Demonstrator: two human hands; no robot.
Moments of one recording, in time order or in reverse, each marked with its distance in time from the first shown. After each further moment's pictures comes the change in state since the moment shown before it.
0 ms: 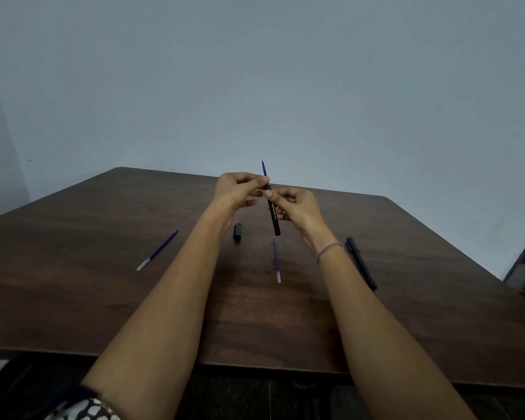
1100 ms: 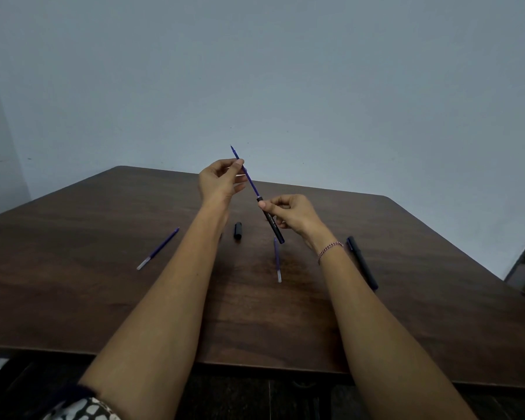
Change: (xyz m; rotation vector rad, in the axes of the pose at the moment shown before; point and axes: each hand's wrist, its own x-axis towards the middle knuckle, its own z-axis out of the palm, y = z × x) left_hand 0.007 0.000 -0.008 -0.278 0.311 0.077; right_hand -0.004 0.002 -0.001 -0.205 -0.126 0.071
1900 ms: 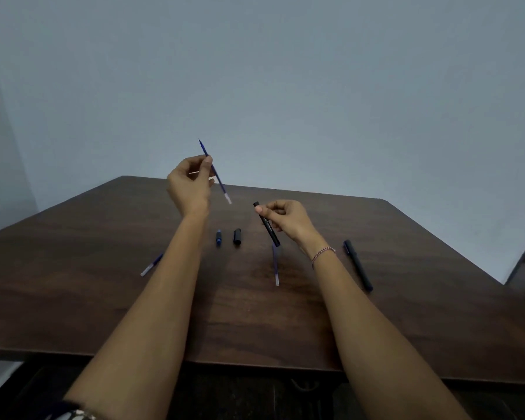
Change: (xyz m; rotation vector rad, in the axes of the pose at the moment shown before) left_hand 0.004 0.019 -0.026 0.136 0.263 0.282; right_hand 0.000 0.003 0.003 0.030 0.014 -0.052
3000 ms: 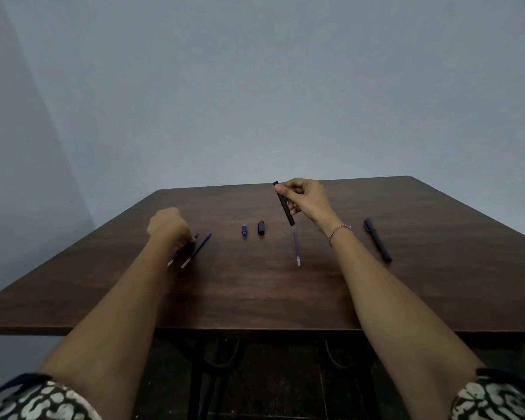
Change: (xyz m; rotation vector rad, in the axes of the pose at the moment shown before) left_hand 0.015 0.027 -0.098 1.459 -0.480 -0.321; right_hand -0.005 -0.010 -0.004 0.156 0.085 -0.146
